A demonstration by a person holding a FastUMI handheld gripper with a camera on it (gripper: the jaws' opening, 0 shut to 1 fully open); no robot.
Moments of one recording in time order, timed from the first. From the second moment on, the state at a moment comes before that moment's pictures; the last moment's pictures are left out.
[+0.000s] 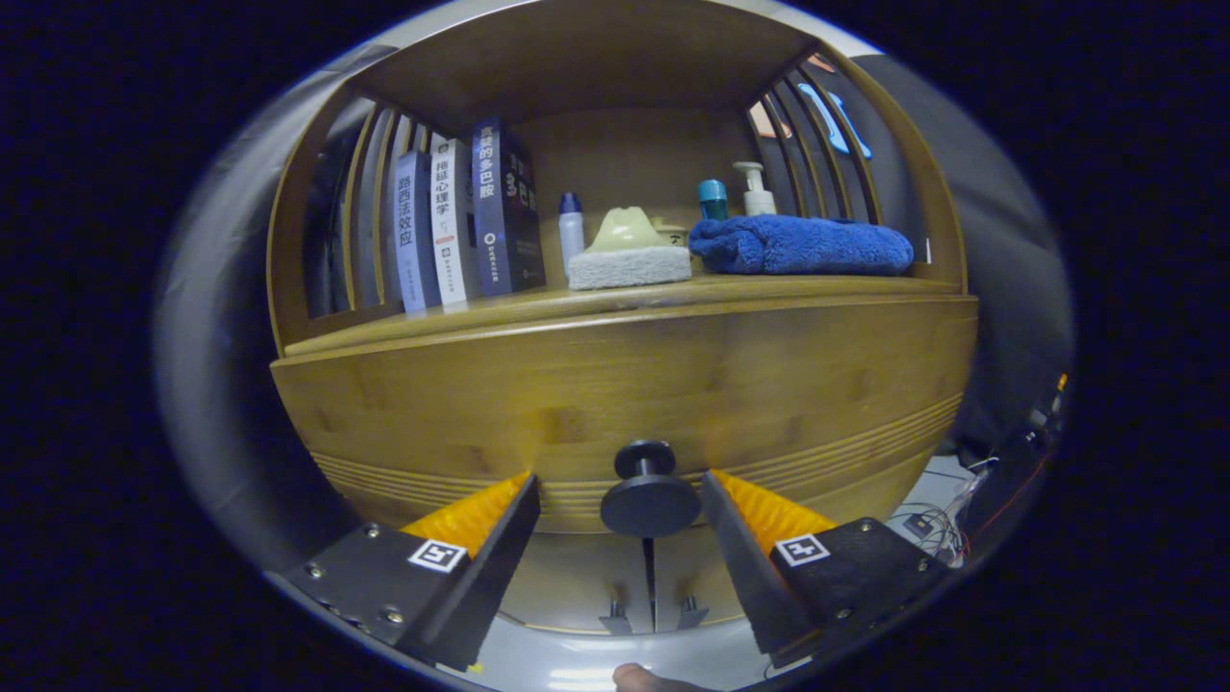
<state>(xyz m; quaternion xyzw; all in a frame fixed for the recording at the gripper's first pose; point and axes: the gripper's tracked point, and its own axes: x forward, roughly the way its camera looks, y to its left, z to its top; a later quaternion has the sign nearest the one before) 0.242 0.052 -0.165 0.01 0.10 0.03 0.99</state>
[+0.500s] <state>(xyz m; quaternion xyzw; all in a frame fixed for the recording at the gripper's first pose) 0.226 0.038 -0.145 -0.06 0.08 0.02 1.00</state>
